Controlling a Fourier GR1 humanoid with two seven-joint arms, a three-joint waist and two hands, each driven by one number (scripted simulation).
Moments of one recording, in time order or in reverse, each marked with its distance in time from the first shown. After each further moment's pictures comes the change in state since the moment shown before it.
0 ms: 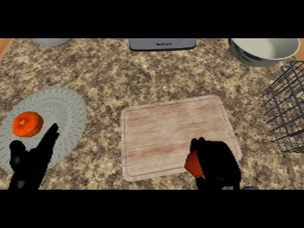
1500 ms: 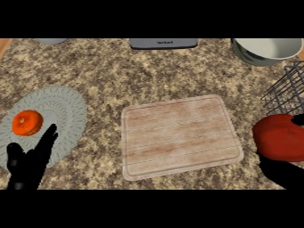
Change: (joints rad) left arm 0.018 -0.008 0.012 -0.032 -0.018 -0.010 0.000; right arm 0.046 -0.014 -0.522 -0.686 0.095 -0.305 0.230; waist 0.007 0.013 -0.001
